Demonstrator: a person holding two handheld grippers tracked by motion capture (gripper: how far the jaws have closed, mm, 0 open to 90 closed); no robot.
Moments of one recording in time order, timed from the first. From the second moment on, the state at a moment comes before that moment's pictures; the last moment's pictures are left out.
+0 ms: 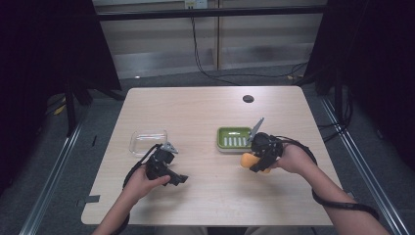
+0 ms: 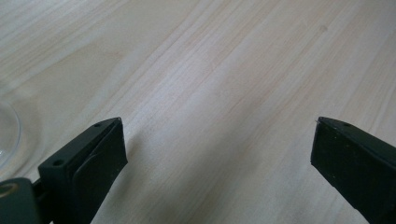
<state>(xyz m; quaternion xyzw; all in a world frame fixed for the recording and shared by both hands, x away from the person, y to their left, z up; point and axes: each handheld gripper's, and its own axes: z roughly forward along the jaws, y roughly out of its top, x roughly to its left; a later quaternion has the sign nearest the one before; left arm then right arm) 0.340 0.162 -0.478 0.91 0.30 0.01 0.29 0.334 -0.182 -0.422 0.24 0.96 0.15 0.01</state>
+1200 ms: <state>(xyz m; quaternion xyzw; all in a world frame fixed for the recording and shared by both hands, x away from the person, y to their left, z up) 0.342 0.164 -0.478 0.92 0.26 -0.01 0.28 0.357 -0.175 -0.409 0.23 0.96 0.15 0.02</state>
